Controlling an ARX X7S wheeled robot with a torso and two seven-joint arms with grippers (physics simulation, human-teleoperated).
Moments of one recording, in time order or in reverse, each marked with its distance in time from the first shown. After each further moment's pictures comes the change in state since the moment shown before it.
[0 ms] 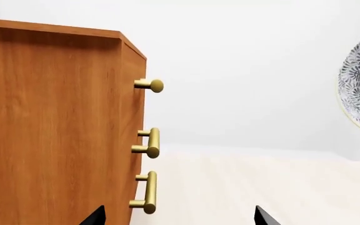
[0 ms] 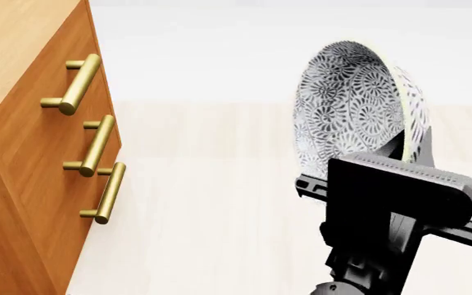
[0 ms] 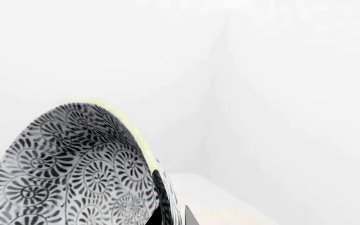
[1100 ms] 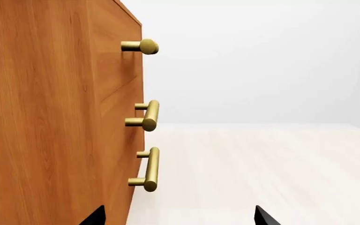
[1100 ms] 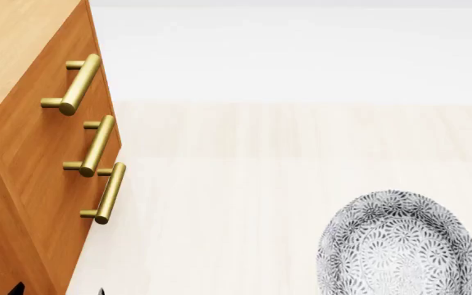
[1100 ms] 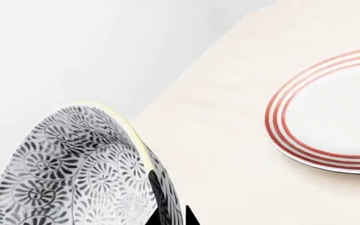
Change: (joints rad) left arm -0.139 0.090 0.050 -0.159 0.066 -0.107 -0.010; right arm -0.672 -0.186 0.503 0.283 0.452 -0.853 -0.472
